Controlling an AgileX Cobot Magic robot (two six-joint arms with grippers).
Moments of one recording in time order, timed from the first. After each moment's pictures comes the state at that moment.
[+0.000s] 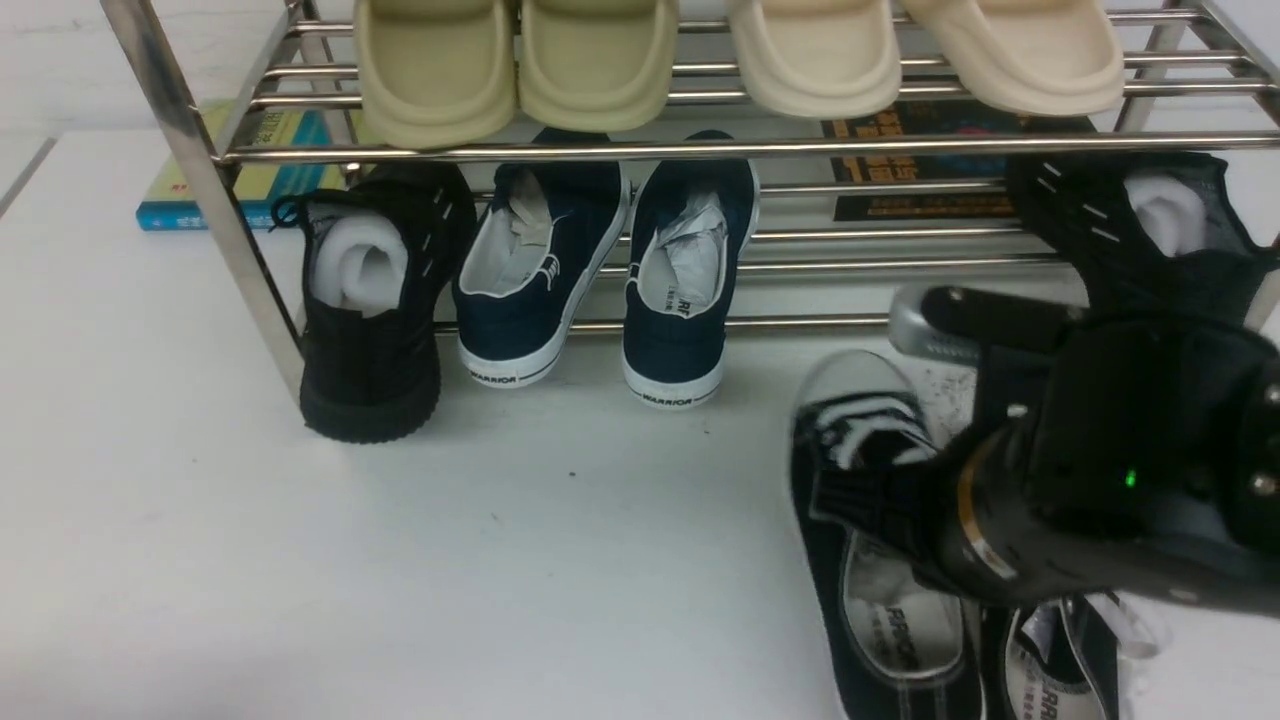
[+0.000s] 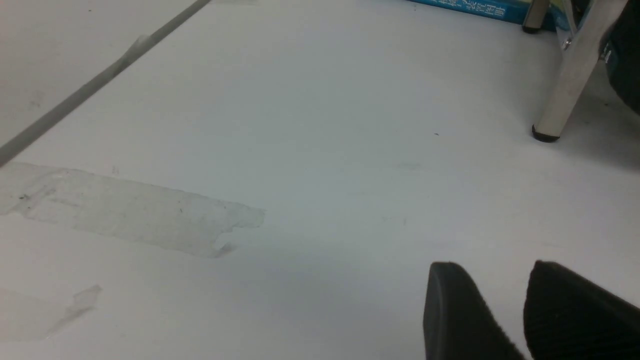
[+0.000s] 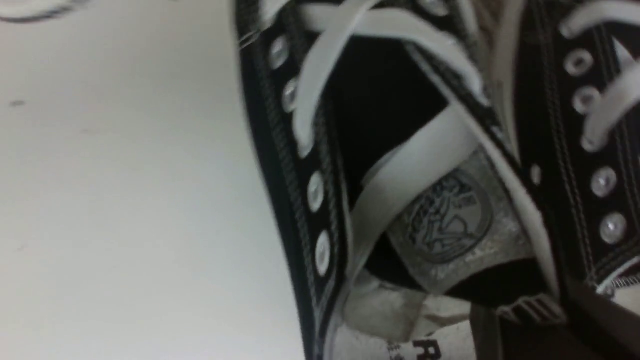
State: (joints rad) right arm 0.94 1.48 -1.01 -0.46 0.96 1.53; left arm -0.03 -0.01 0.02 0.54 0.41 -0.65
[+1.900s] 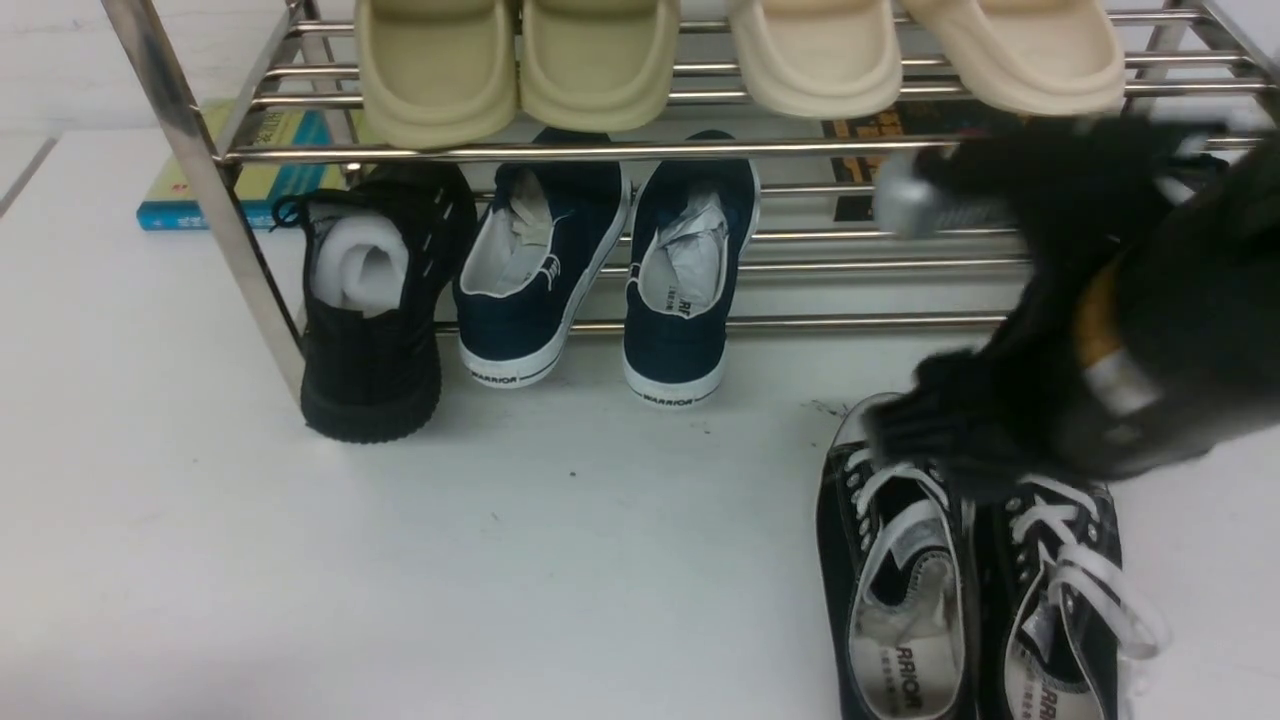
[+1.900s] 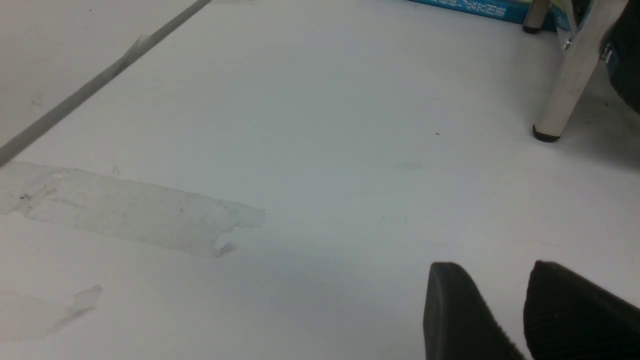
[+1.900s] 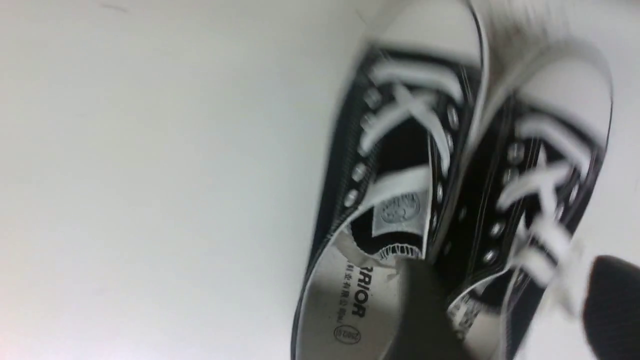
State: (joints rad) right arm 0.94 1.32 -1.31 -0.34 1.22 0.79; left arm -0.03 -0.01 0.02 0.54 0.41 -0.65
